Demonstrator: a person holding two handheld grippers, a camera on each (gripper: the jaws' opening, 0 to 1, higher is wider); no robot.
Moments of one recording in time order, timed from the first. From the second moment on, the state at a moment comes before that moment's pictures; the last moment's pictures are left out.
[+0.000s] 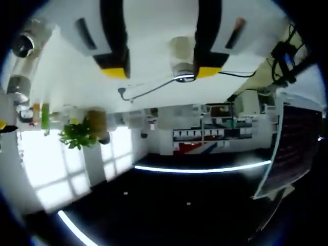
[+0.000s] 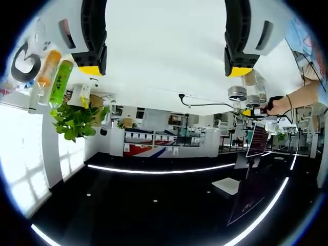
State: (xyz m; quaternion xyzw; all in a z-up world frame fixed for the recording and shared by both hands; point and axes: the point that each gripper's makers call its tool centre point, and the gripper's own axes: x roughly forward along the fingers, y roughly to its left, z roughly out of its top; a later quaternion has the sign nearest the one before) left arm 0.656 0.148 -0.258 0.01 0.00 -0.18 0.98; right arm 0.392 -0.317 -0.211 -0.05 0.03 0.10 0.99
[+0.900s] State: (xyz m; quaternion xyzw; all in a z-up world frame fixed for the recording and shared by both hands) left arm 0.725 0.164 -0.281 0.05 0.00 -0.13 0.99; right arm 0.392 -0.318 -0.212 -0.06 0.03 0.10 0.99
